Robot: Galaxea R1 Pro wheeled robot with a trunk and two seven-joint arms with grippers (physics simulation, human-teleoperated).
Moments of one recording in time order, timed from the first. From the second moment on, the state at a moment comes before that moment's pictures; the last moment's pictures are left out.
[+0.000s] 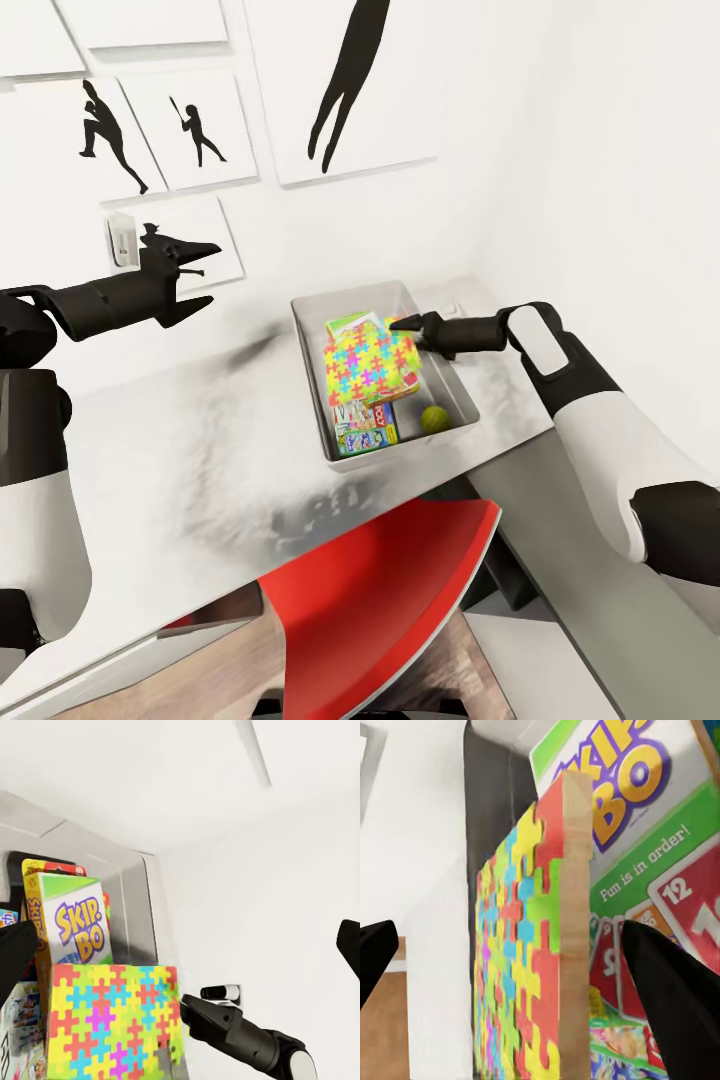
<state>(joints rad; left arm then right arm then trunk) -1.08 0.22 0.15 -1.61 1.90 0.95 0.79 -1.35 -0.11 0.23 -0.73 -0.97 1.05 0.21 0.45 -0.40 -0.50</state>
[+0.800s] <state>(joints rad) -1.08 0.22 0.15 -1.61 1.89 0.95 0.79 -1.35 -0.11 0.23 -0.78 -0.97 1.05 0.20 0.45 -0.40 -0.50</state>
